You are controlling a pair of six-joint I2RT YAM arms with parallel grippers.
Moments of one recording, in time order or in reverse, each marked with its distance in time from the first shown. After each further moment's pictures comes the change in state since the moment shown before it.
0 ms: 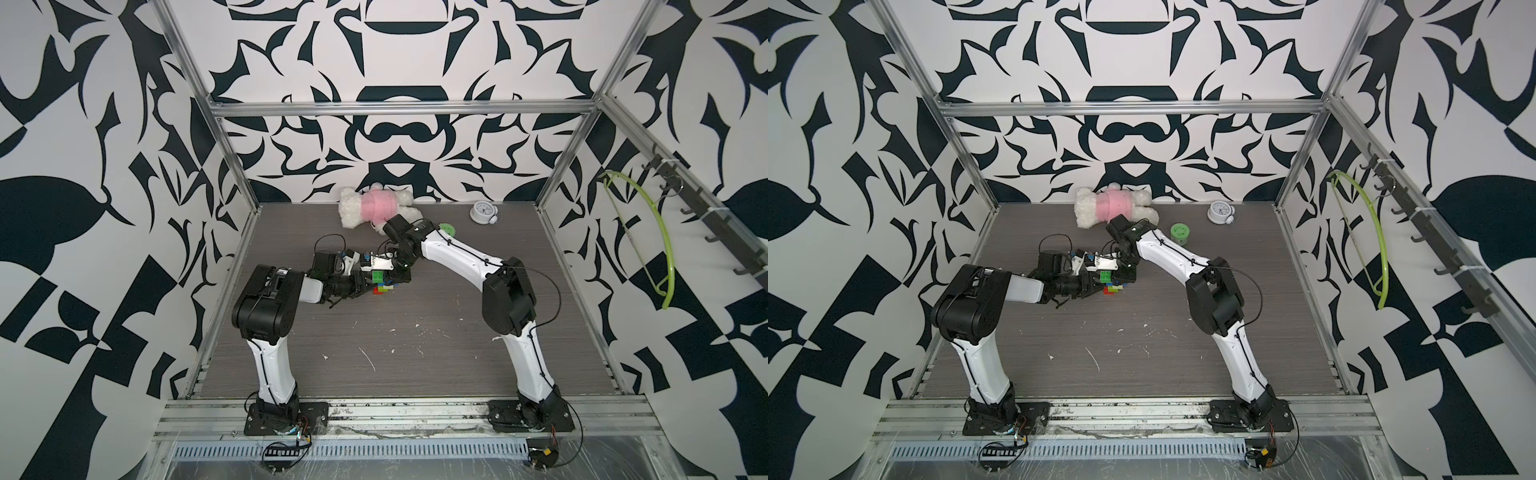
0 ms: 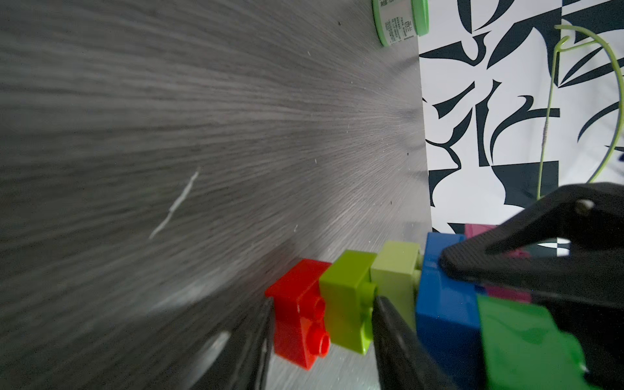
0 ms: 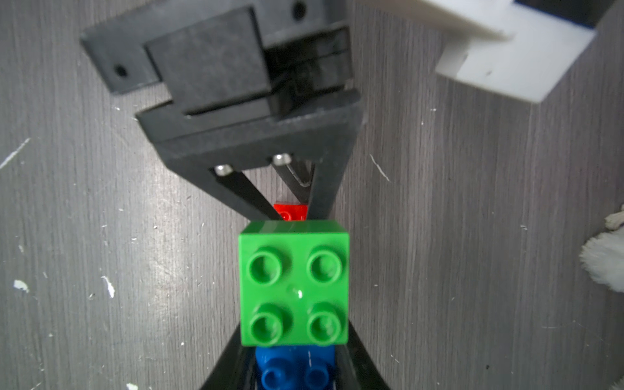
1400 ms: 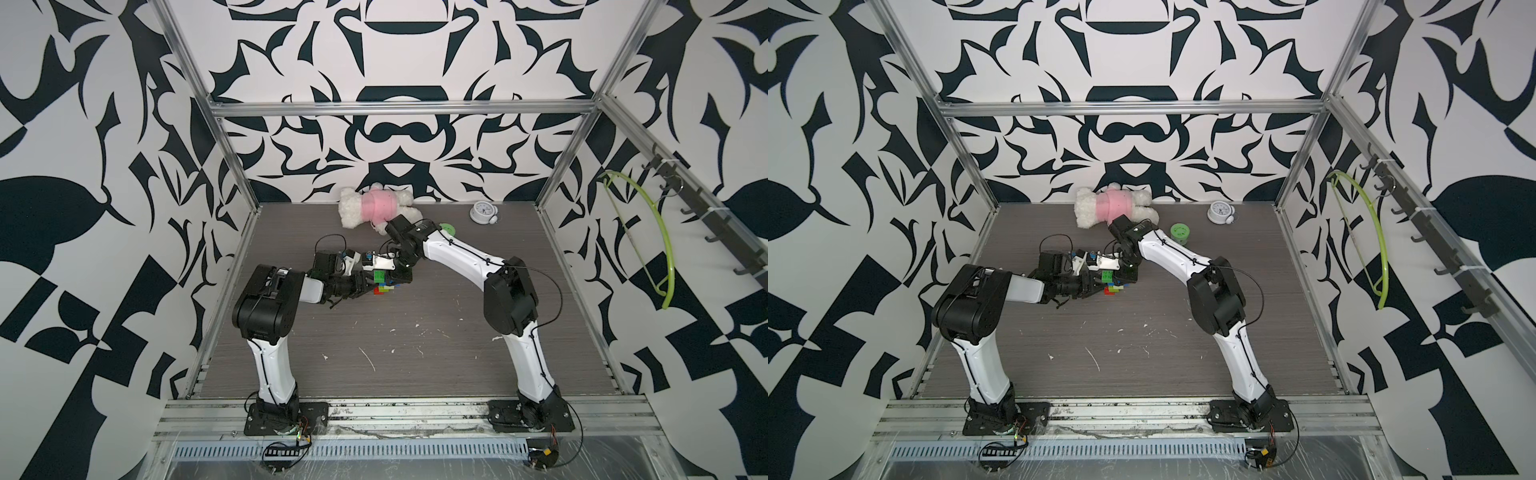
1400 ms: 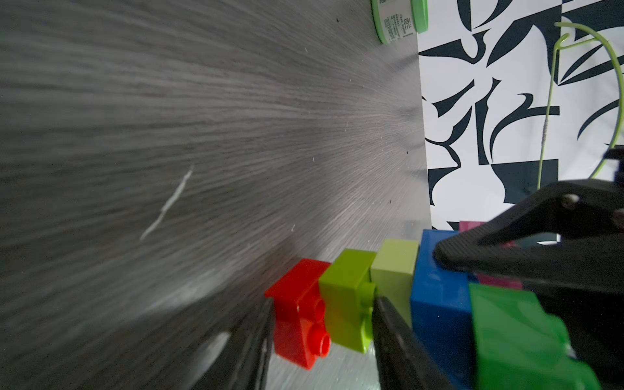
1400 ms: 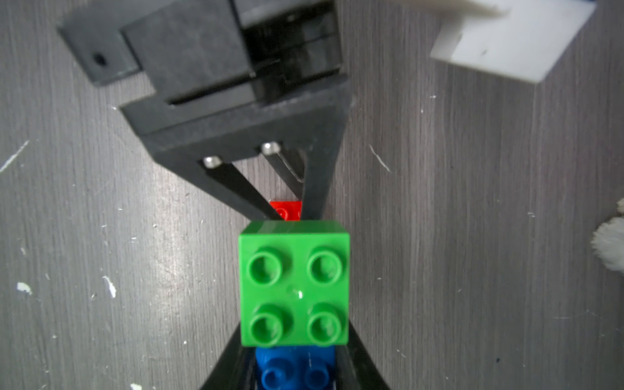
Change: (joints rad) left arm 0.000 0.002 0.001 0.001 0.002 0.000; right arm -0.010 -0.003 -0.018 0.005 -0.021 0.026
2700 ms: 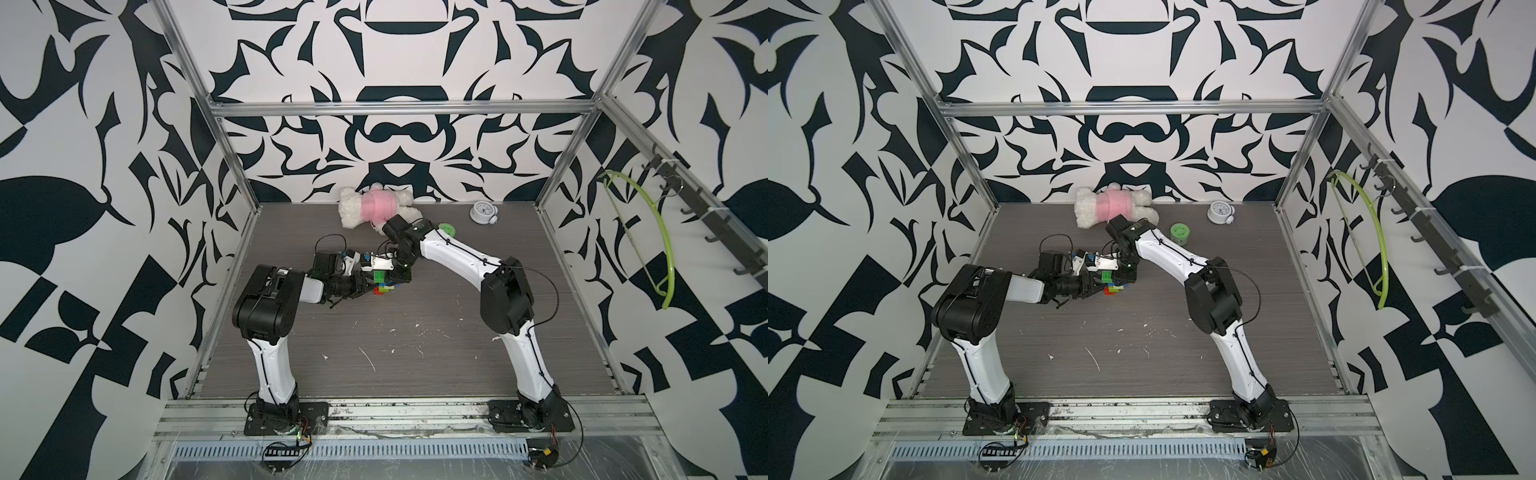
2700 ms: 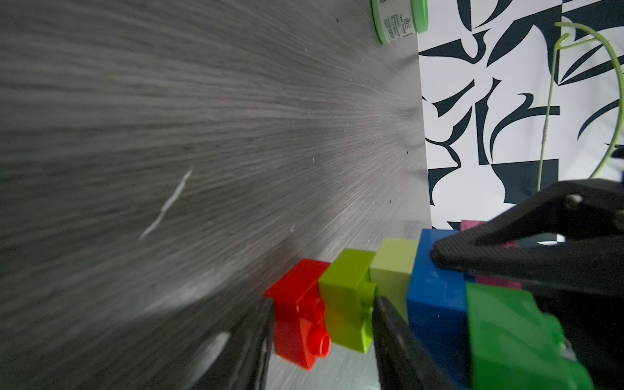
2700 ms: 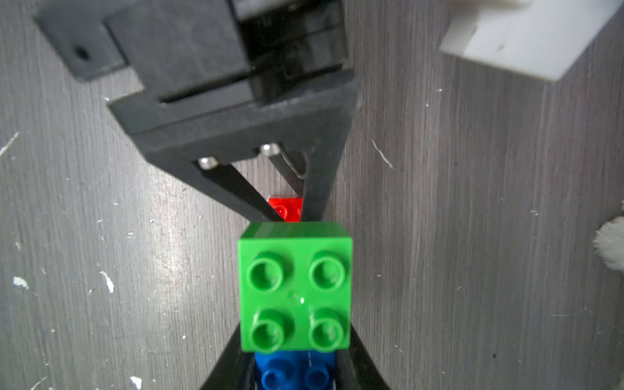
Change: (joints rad) left arm 0.000 0.000 0.000 0.000 0.000 0.000; right arm 0.013 0.026 0.047 -0.043 0.043 -0.005
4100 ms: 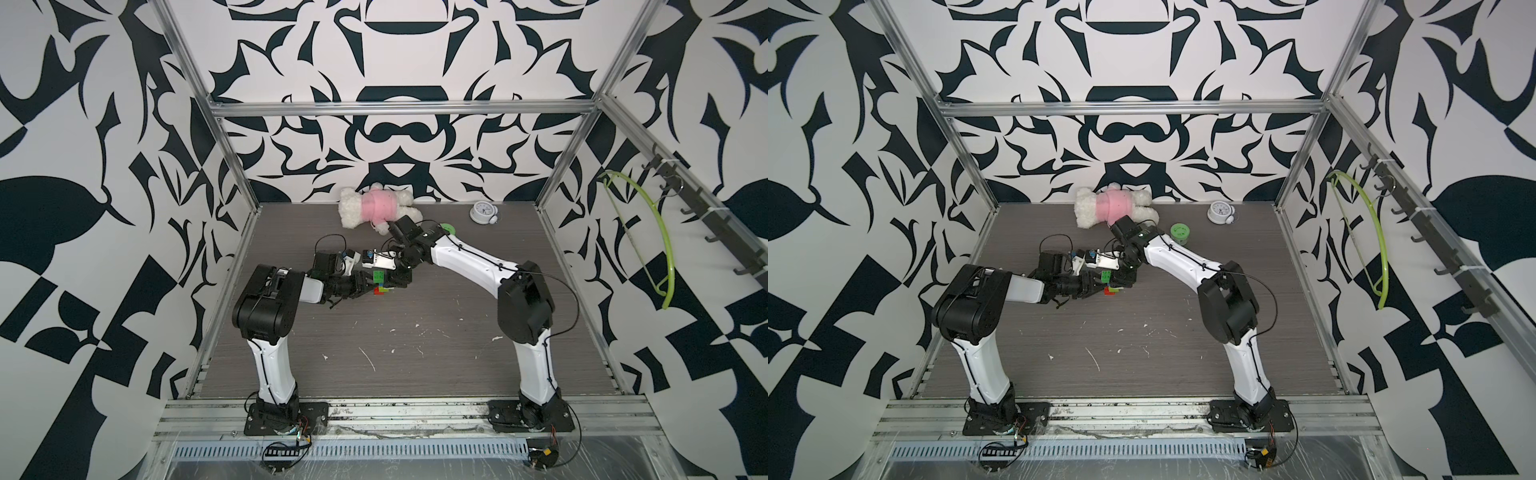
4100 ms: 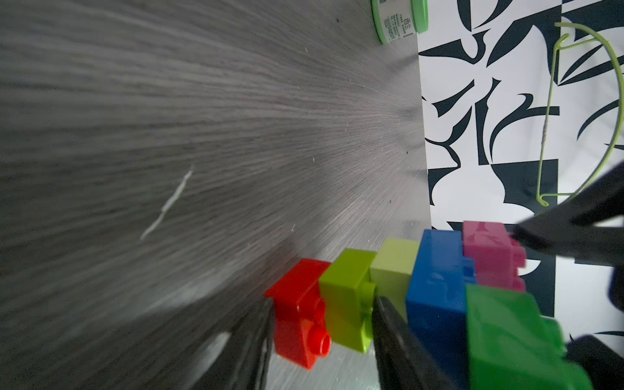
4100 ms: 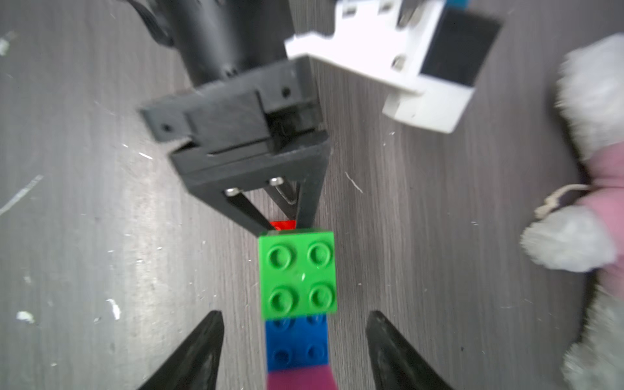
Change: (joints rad) left arm -0.001 0.000 0.000 0.000 0.001 0.000; right arm -0.006 -0.208 -0.267 0.278 -0.059 0.068
